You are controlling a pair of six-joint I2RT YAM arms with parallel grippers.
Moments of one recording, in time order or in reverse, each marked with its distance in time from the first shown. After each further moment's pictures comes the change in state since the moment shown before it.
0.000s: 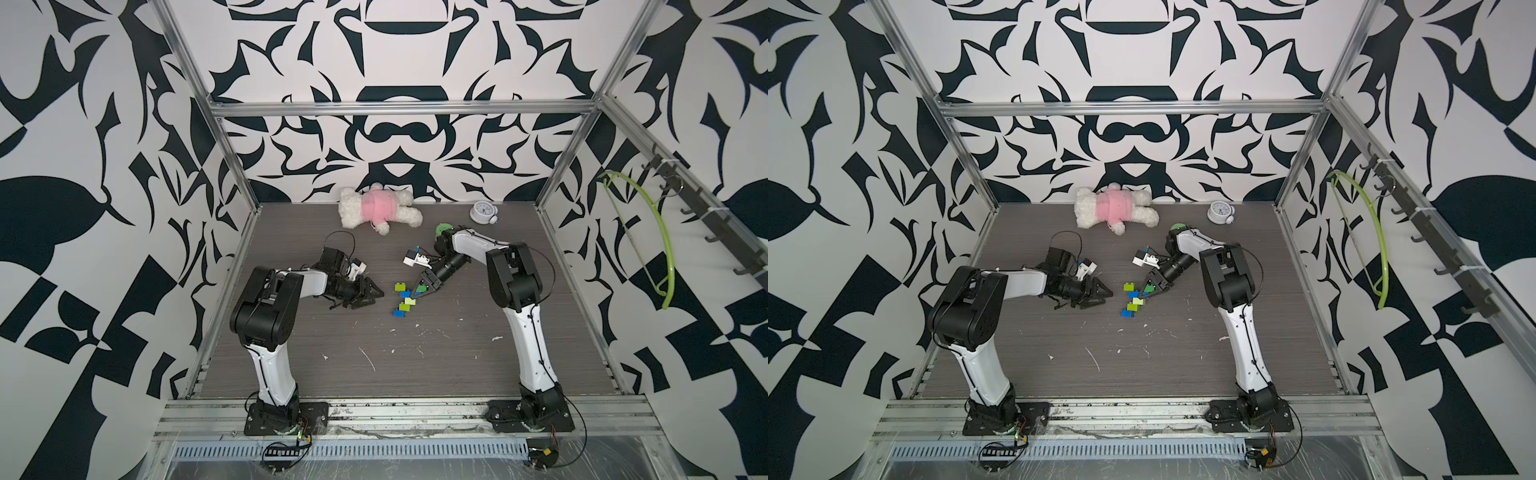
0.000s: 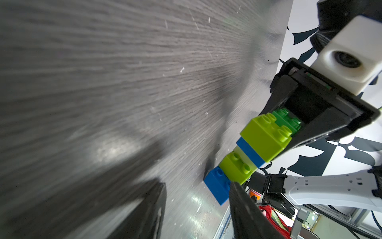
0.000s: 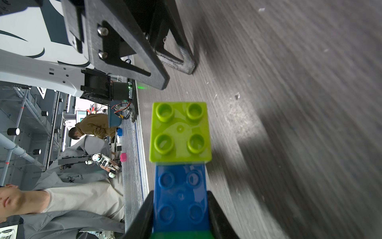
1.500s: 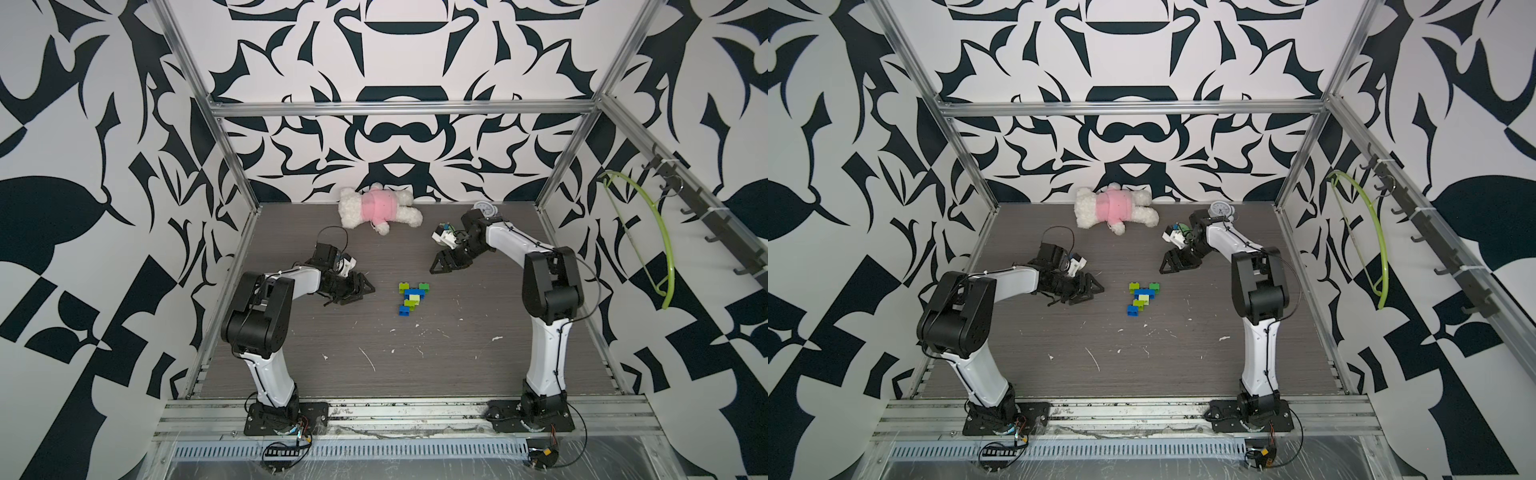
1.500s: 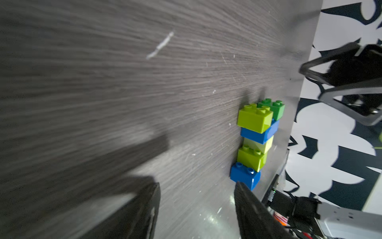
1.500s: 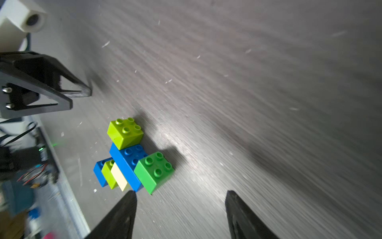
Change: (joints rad) left arm 0.051 -0.090 0.023 -0.110 -0.198 0.068; right arm -0.145 -0.357 -0.239 0.518 0.447 0.488
